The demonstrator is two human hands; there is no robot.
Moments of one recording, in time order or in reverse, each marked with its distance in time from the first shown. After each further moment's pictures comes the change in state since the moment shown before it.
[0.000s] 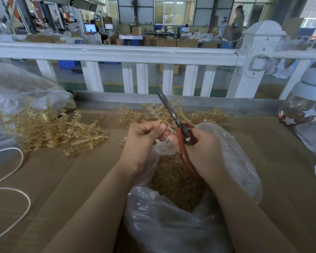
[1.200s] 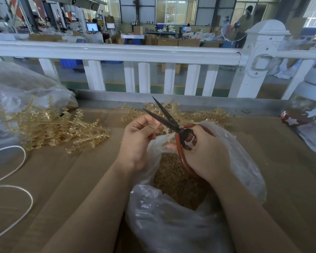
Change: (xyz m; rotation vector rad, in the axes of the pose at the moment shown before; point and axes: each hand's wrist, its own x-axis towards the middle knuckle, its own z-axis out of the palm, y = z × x) left_hand 0.007 -0.003 -0.009 -0.226 0.040 -0.024; right_hand 0.003 0.006 -0.004 -0.364 -0.065 -0.097
